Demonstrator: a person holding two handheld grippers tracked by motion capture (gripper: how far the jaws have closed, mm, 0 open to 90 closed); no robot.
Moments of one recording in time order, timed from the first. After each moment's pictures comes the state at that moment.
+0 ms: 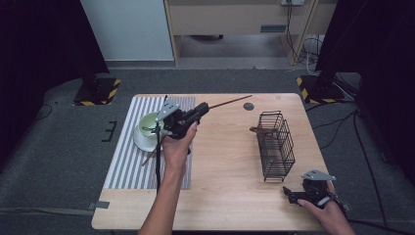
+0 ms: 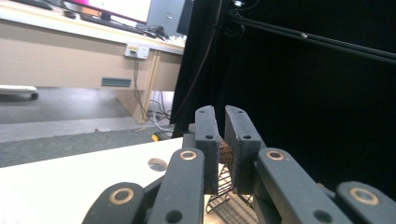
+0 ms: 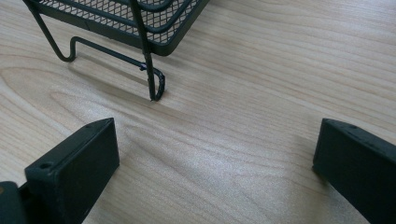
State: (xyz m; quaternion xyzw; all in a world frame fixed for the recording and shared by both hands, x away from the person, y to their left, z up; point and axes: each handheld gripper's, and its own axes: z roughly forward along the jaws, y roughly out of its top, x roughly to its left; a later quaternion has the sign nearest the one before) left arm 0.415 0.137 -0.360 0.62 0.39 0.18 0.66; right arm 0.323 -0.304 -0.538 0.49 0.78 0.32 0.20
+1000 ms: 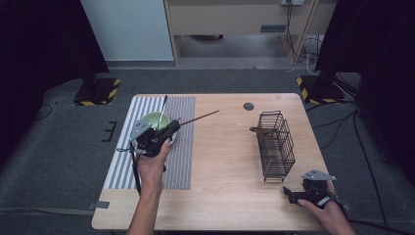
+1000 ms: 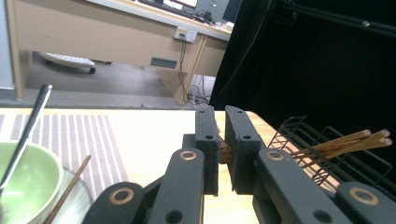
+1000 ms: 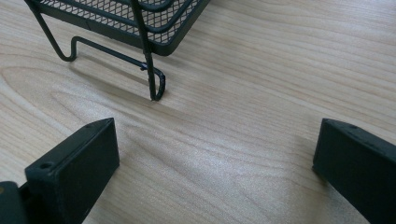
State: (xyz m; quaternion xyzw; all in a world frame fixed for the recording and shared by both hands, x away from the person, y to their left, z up) left arm 0.384 0.201 -0.399 0.60 0.47 0.21 0.61; right arm 0.323 -0.304 -0.538 0.49 0.78 0.32 0.20
